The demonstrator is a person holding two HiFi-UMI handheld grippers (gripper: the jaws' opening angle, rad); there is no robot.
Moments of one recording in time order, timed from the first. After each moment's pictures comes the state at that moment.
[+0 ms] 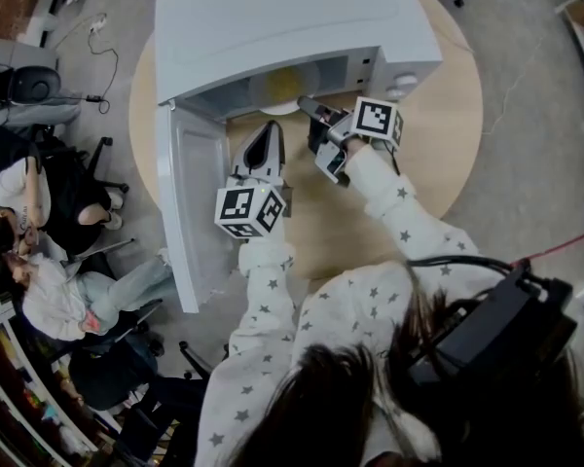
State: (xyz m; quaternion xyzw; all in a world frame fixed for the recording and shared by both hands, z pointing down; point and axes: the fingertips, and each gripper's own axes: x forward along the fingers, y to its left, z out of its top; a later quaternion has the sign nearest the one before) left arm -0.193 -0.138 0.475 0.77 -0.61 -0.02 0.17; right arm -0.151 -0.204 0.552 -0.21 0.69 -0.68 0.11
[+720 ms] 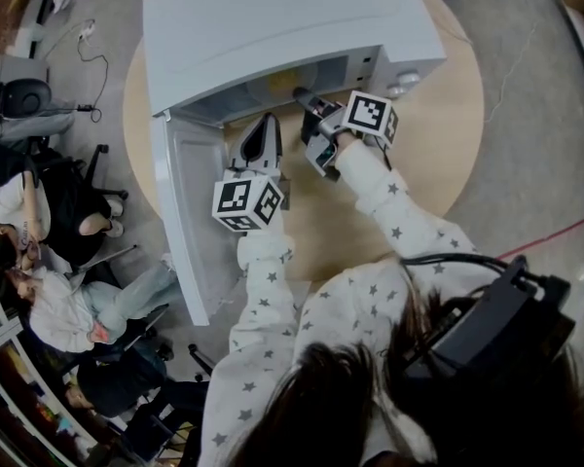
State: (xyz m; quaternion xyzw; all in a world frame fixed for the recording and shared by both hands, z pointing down) left arm -0.218 -0.173 0.474 0.78 -0.60 -0.02 0.18; right arm -0.173 -0.237 0.548 -0.26 0.67 -0.68 0.14
